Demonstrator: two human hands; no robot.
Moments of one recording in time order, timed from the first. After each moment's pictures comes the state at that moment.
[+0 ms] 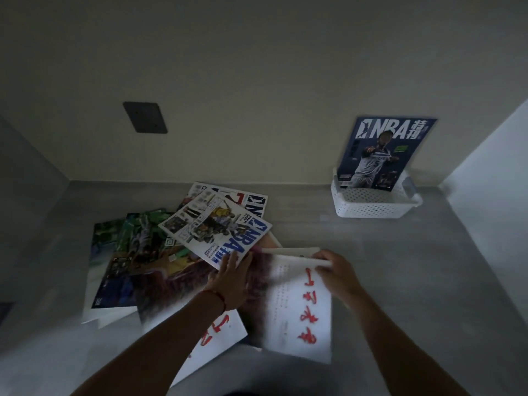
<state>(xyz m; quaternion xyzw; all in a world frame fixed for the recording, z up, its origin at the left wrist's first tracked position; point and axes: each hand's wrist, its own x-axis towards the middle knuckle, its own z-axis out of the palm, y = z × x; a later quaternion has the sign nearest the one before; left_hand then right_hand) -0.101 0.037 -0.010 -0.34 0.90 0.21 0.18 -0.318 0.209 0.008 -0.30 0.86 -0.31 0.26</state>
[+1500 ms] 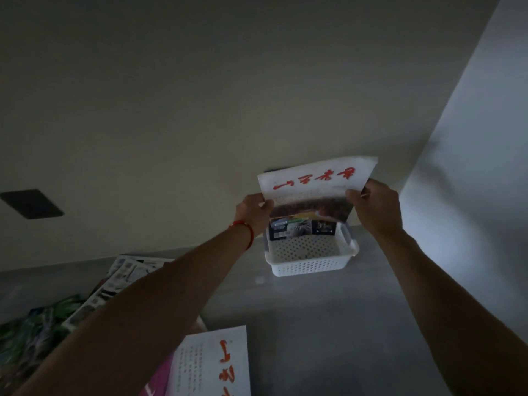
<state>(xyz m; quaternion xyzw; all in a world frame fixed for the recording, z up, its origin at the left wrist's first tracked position) -0.486 0.032 0.141 -0.42 0.75 0.48 -0.15 -0.662 0.222 0.136 -0.30 0.85 -0.42 -0.06</state>
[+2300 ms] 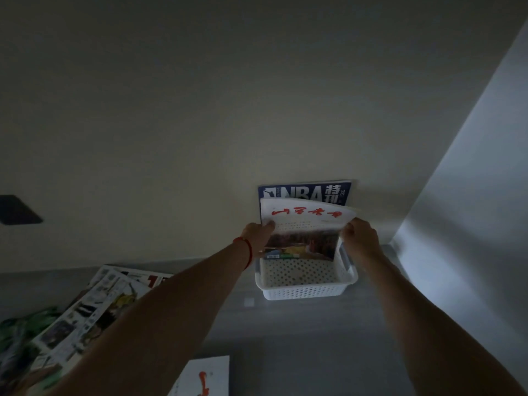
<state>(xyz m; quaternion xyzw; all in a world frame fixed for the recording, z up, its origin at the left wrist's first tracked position) -0.538 0.013 0.091 -0.51 0.61 0.60 -0.04 -0.706 0.187 0.068 -0.25 0.90 -0.35 0.11</state>
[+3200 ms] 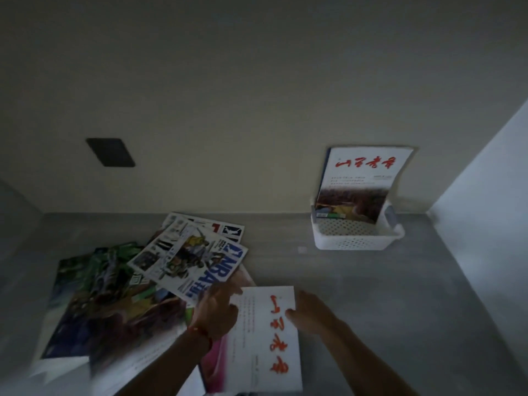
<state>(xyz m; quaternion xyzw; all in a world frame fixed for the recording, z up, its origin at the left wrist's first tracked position) -0.173 0.055 0.004 -0.44 0.85 0.29 0.00 -0.370 0.191 -0.010 -0.38 0.83 -0.10 0.39</state>
